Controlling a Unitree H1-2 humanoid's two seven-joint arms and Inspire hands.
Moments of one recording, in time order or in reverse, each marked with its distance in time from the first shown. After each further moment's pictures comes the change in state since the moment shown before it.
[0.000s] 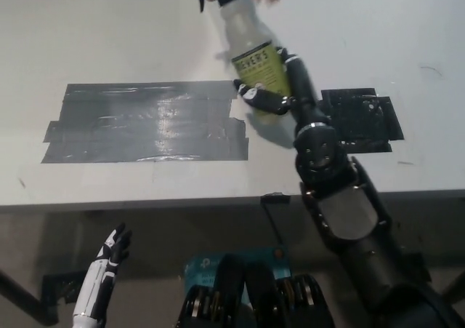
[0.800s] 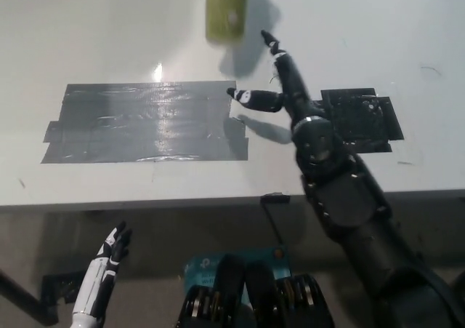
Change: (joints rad) left_arm -0.007 0.010 -0.004 -0.001 0.014 0.001 -0.002; right_arm -0.012 -0.050 0.009 0.021 0.018 -0.138 0.078
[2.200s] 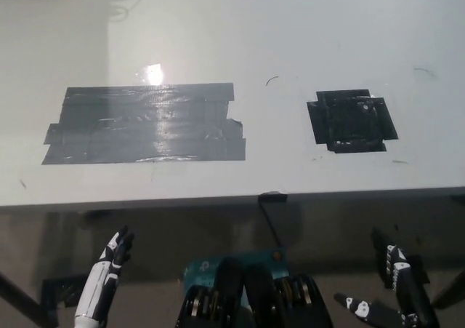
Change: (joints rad) left_arm 0.013 -0.002 -0.008 0.006 0.001 0.006 0.000; right_arm 0.968 -0.176 -0.034 -0.695 0.194 -0.120 0.180
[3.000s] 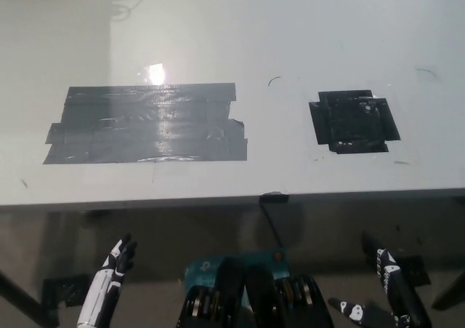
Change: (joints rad) left_arm 0.023 -0.003 -0.011 0.000 0.005 -0.005 0.000; right_arm -0.008 0.000 0.000 0.049 0.009 -0.033 0.053
